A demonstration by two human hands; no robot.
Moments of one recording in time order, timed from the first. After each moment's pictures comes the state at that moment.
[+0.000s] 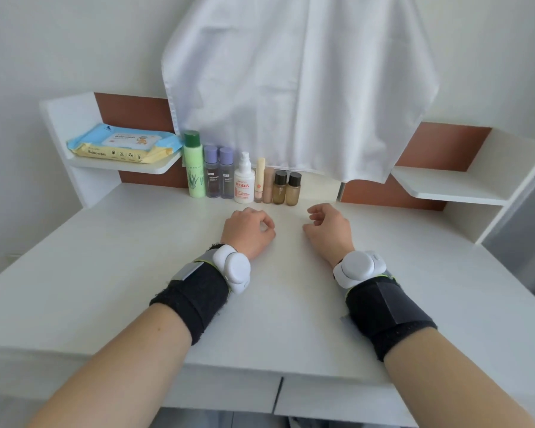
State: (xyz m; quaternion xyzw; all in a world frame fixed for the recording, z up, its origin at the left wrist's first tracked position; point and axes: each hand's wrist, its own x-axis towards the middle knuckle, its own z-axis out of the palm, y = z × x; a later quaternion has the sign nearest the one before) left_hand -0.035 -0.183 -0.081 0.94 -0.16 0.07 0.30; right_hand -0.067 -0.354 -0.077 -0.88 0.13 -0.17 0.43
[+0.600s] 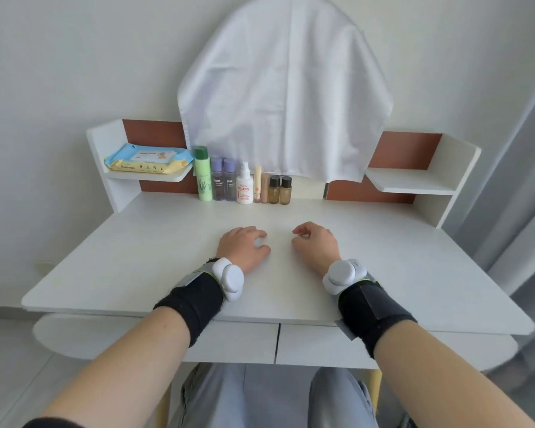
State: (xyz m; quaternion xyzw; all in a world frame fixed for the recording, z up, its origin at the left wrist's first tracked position) left_hand -0.108 -0.154 -0.078 0.96 -0.19 0.04 0.22; right_hand -0.148 -0.327 -0.068 -0.91 0.12 -0.12 0.39
